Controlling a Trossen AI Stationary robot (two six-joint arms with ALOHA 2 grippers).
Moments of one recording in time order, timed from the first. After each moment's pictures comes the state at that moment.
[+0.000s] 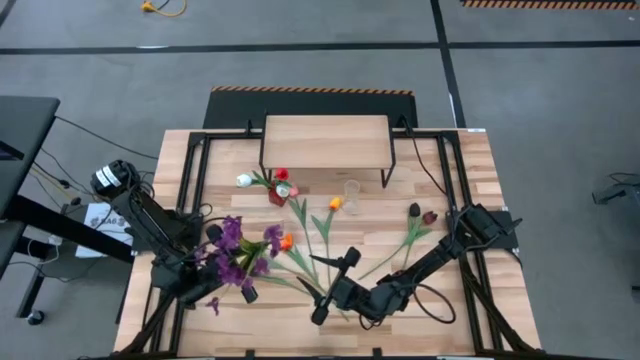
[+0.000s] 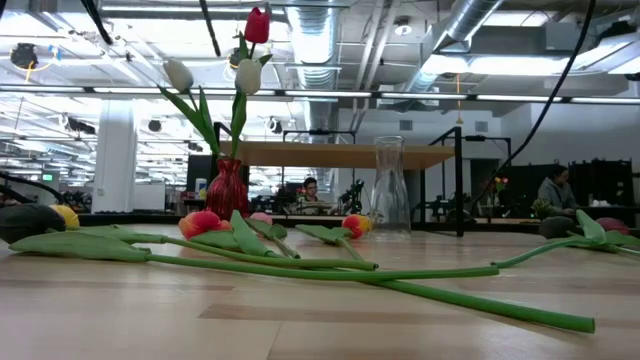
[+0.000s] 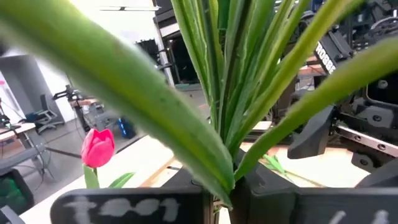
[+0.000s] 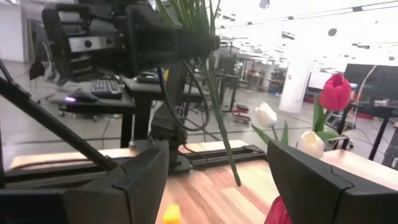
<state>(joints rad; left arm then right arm) -0.88 1.39 0.79 1.03 -1.44 0.60 0.63 2.07 1.28 1.05 1.08 -0.42</state>
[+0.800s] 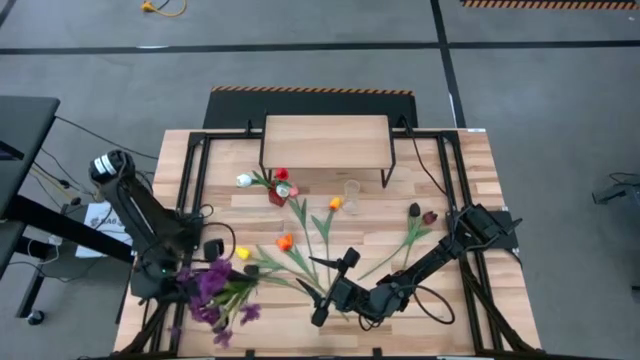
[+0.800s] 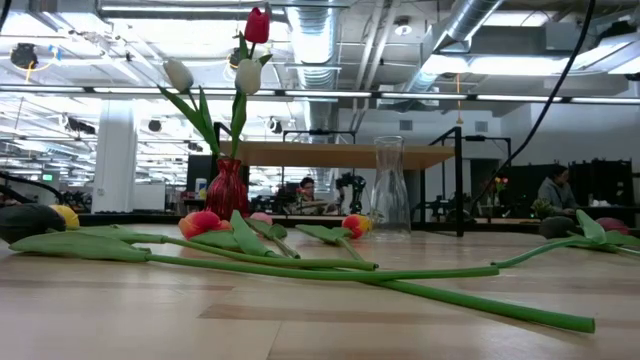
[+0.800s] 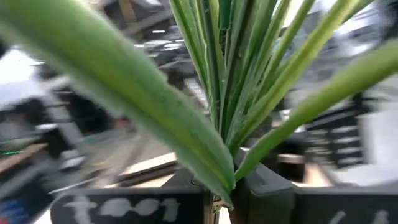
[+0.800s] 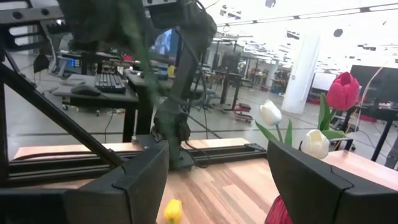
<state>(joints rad) -0.99 1.23 0.79 0.60 -1.02 0.45 0.63 2.07 1.28 1.03 1.07 -0.41</state>
